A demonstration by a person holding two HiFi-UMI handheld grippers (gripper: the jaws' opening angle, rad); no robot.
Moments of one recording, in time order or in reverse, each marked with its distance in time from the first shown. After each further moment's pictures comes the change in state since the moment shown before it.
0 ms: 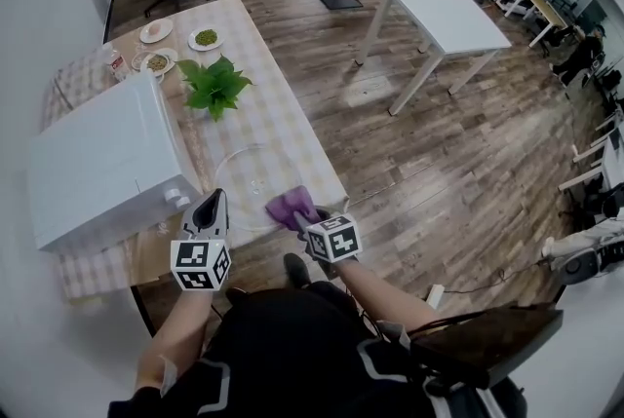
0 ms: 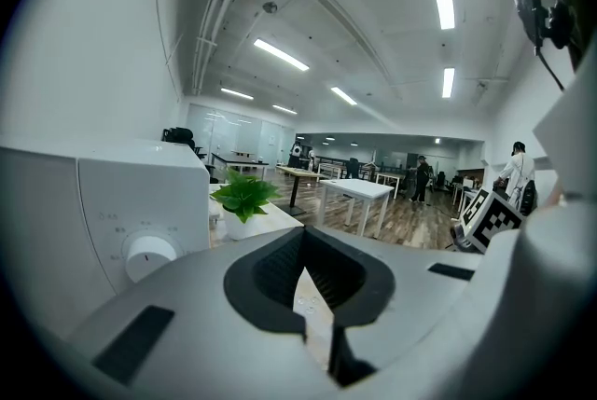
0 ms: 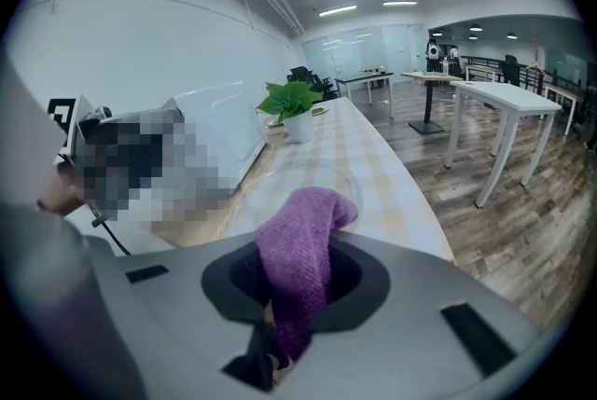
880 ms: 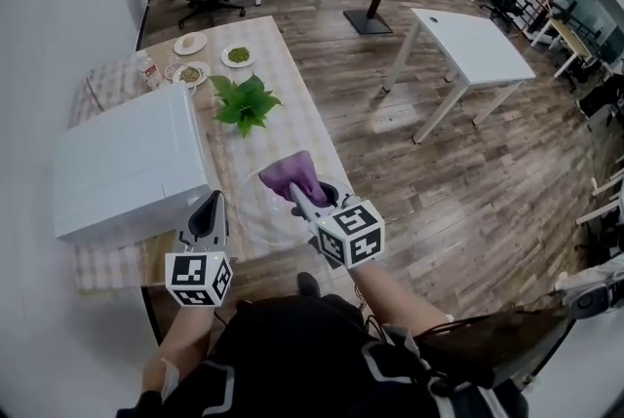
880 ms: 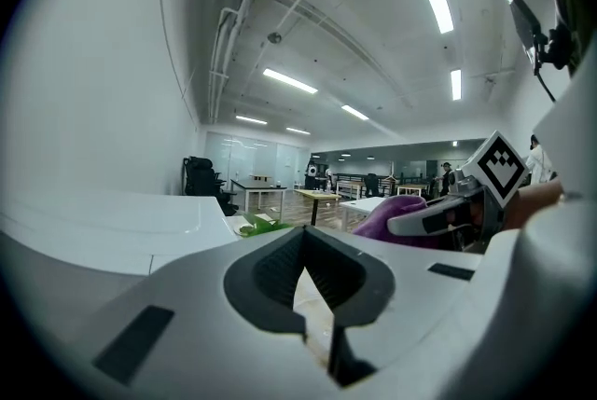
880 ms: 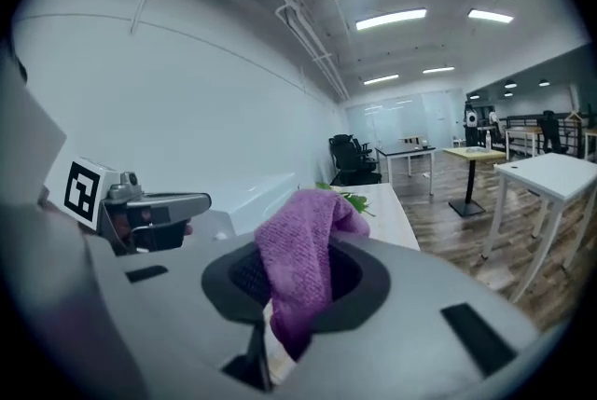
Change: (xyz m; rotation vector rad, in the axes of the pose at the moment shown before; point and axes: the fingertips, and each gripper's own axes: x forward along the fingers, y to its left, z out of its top) left arm -0.044 0.018 0.081 0.044 -0.133 0.129; right arm -0.069 0.080 0.184 -0.222 -0.392 0.173
